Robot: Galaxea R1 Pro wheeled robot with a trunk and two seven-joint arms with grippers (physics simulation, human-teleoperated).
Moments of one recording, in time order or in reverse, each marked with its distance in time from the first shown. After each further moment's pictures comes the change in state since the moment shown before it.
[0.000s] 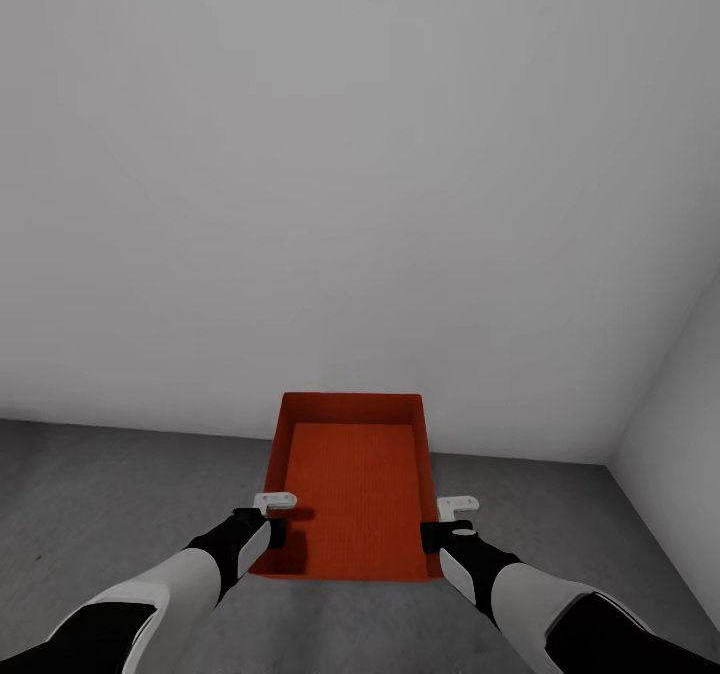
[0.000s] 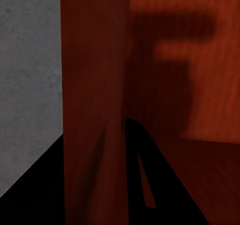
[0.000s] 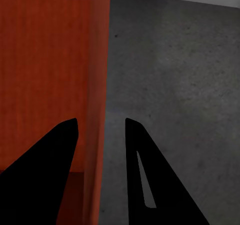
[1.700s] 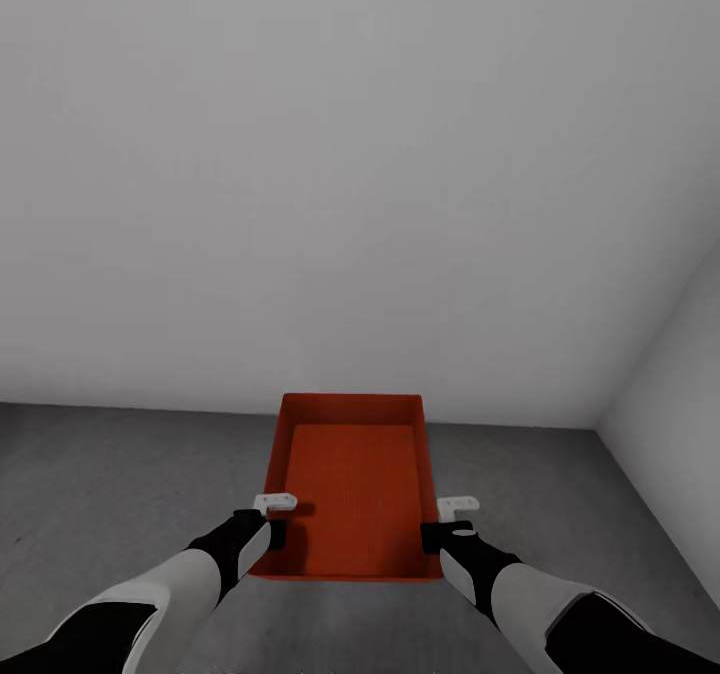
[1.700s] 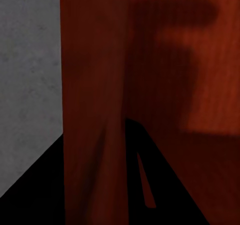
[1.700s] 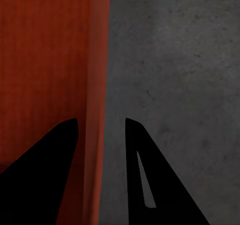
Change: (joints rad) left arm 0.000 -0.001 0.001 0.008 0.001 -0.006 0.000; right arm 0.000 0.000 0.005 0.004 -0.002 0.000 0.001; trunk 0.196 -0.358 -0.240
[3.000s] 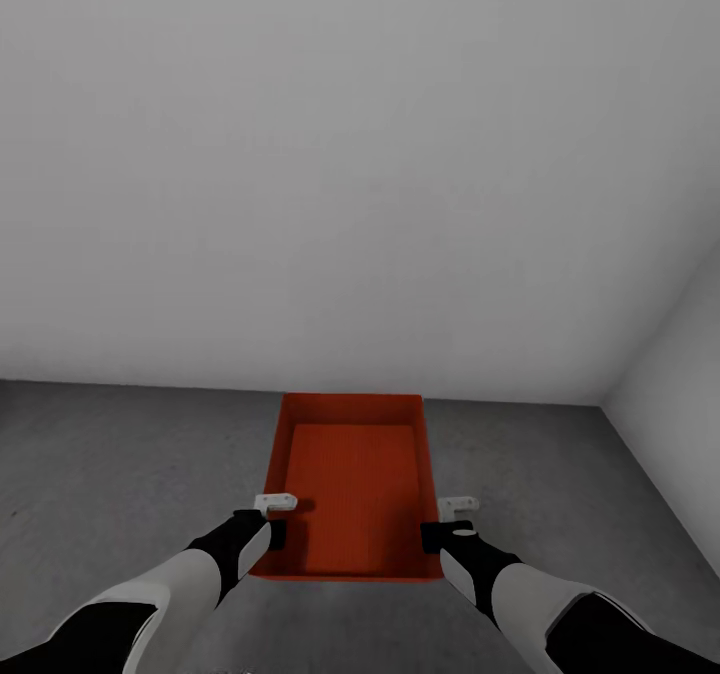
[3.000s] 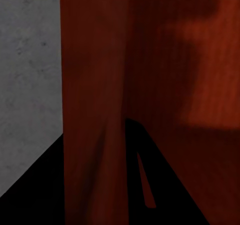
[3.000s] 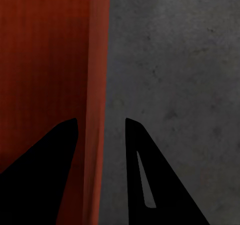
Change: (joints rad) left arm -0.001 -0.001 0.003 0.002 -0.002 -0.002 0.001; right arm 0.000 -0.001 0.002 -0.001 -0.001 0.000 0.000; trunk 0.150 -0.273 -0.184
